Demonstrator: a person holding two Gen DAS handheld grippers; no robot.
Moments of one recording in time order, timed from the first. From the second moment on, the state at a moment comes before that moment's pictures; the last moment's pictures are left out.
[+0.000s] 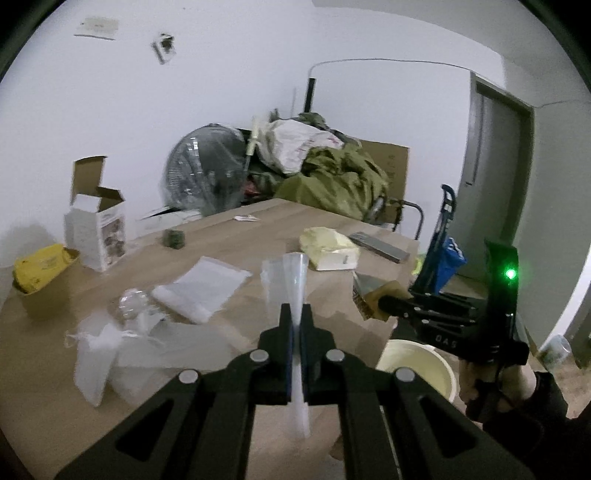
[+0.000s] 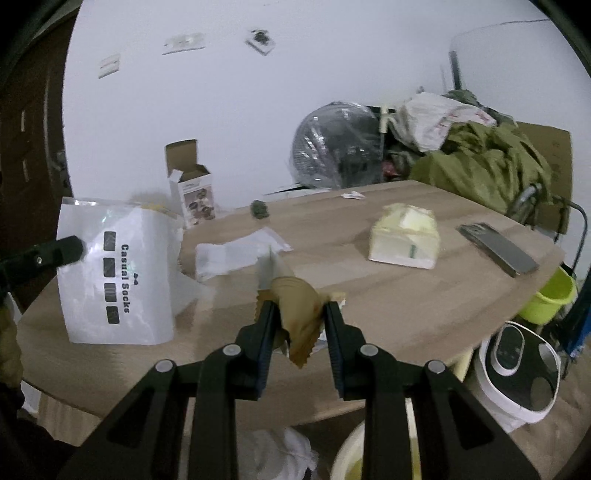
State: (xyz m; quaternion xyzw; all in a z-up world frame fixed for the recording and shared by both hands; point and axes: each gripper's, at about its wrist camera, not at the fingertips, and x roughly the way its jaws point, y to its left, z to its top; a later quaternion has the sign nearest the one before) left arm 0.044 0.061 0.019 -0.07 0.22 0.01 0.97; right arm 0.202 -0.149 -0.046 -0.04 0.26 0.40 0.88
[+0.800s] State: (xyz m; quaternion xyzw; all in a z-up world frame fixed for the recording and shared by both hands) left arm 0.111 -0.034 0.001 -0.04 0.24 -0.16 0.96; right arm 0.214 -0.280 -0.106 0.00 0.34 0.25 0.91
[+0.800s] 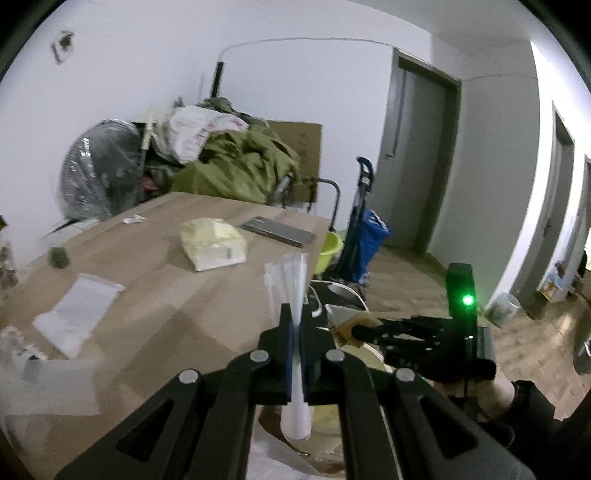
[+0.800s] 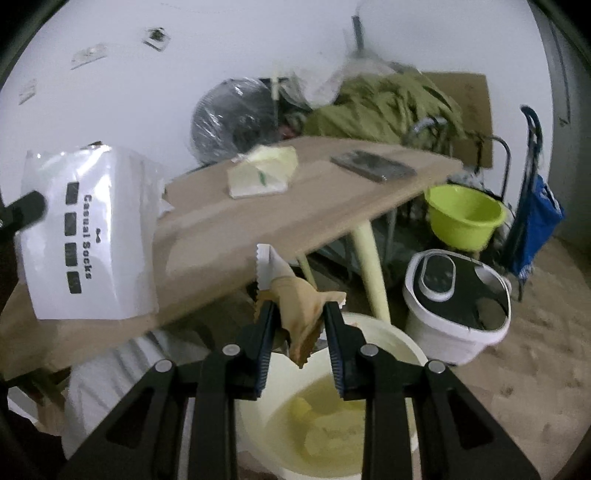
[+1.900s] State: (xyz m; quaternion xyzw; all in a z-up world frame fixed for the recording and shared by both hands) left arm 0.220 -0.102 -0.102 -0.06 0.41 -0.23 0.88; right arm 0.220 -0.358 -0.149 0.03 0.38 0.13 0.91
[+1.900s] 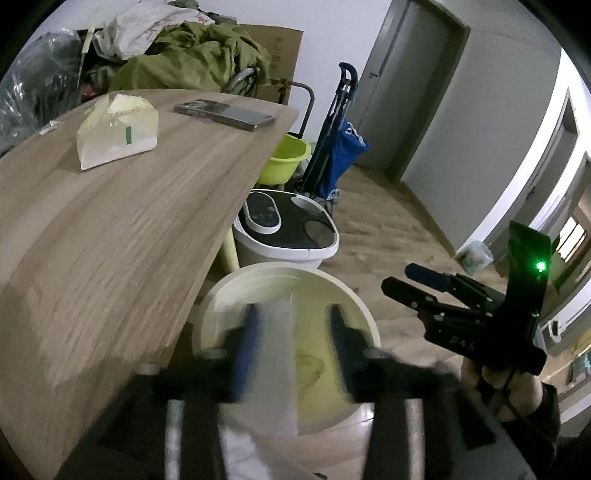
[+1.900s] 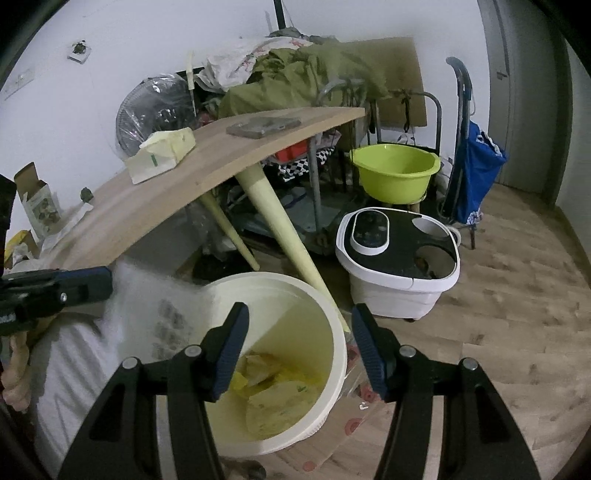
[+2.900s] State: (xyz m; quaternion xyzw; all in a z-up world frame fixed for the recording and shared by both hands) left arm 0.147 0.018 -0.041 -0.11 0.32 -0.12 0.93; right arm 0.213 -0.237 -0.076 -0.03 0.32 0.24 0.92
